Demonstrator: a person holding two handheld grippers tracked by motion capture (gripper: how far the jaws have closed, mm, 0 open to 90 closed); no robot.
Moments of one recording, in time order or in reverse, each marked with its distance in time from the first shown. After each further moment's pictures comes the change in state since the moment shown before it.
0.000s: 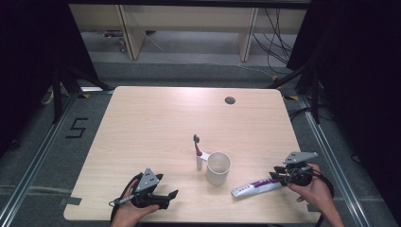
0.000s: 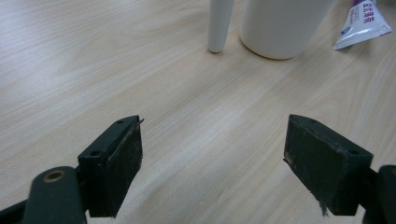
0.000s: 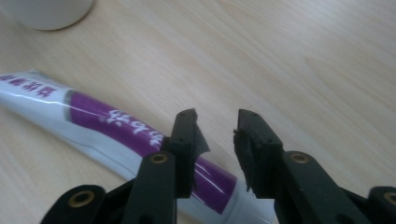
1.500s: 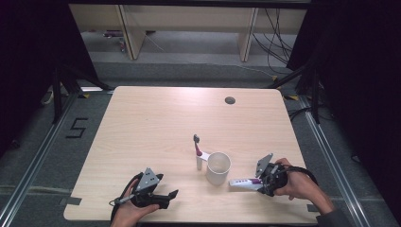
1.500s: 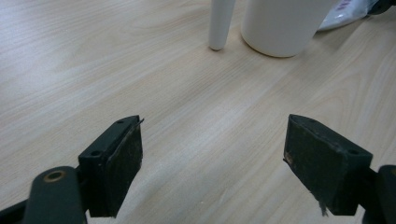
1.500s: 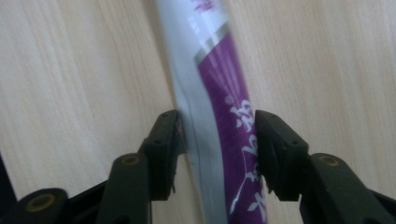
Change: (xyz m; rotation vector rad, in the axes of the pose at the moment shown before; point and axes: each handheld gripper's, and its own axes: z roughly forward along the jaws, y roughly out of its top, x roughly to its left) left arm 0.001 0.000 0.001 0.015 -0.004 0.005; right arm 0.038 0.042 0.038 0.422 0.175 -0.477
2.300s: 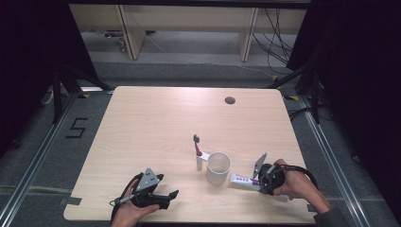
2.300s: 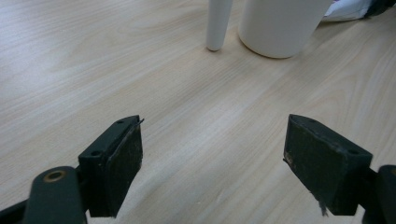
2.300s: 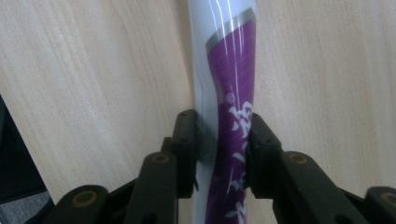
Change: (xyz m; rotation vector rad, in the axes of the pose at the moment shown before) left arm 0.000 0.000 0.002 -0.010 -0.013 -0.010; right arm 0.005 0.010 -0.001 0.117 0.027 0.047
